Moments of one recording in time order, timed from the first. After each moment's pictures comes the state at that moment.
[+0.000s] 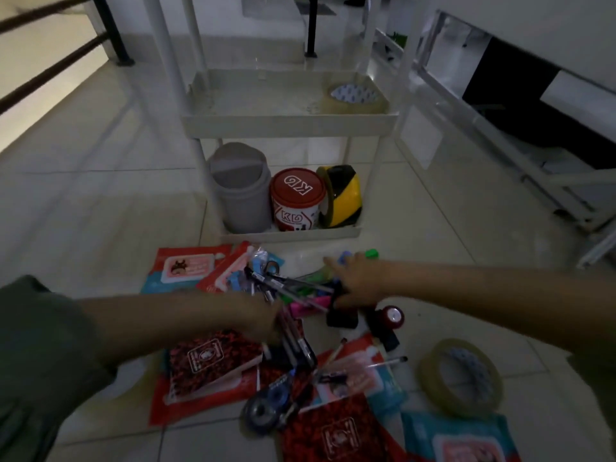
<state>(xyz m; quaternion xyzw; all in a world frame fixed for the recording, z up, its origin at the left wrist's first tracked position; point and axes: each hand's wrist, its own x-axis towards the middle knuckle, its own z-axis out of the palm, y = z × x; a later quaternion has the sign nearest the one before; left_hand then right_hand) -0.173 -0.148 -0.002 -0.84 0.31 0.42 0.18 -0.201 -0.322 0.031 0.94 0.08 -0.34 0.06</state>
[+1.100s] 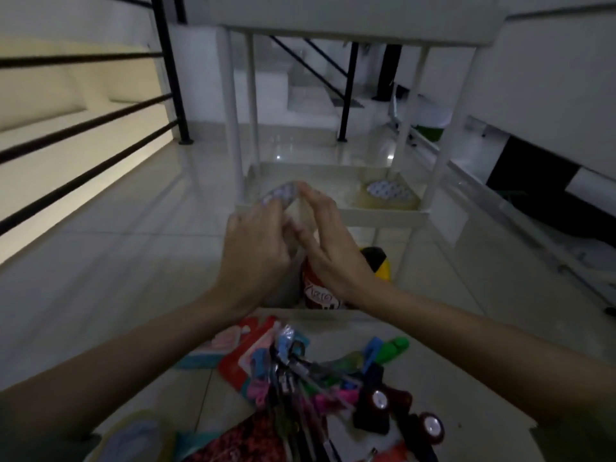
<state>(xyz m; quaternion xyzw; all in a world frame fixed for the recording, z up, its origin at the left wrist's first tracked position) -0.124 -0.127 0.128 -0.86 0.24 -0.32 -0.30 -0.132 -0.253 0.119 0.88 0.18 0.19 -0.41</state>
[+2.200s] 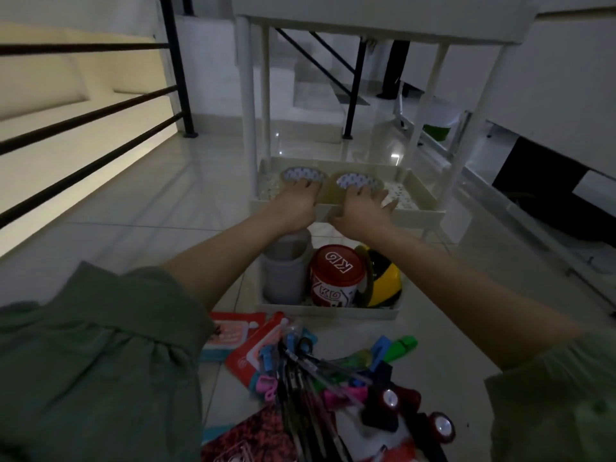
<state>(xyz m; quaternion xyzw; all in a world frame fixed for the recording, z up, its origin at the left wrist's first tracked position) -0.006 -0.154 0.124 -0.94 0.32 -0.09 -0.12 -0.060 -0.275 0.142 0.99 -0.10 0.01 -0.08</state>
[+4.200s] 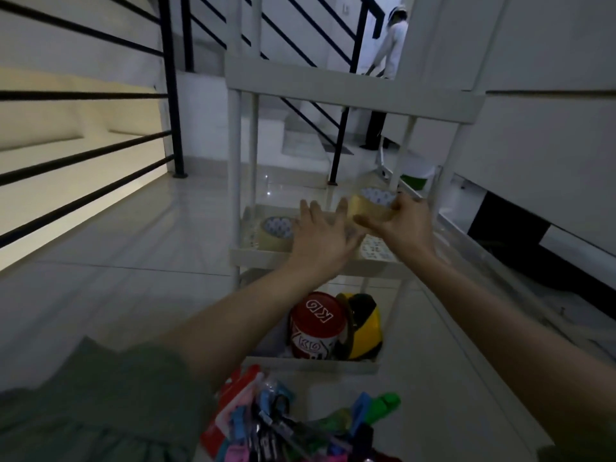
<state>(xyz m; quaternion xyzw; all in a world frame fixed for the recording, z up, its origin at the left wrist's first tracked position) -0.063 -0.211 0.168 -0.95 0.23 -0.14 -0.19 -0.064 -0.350 0.183 0.90 -0.10 0.31 -0.29</state>
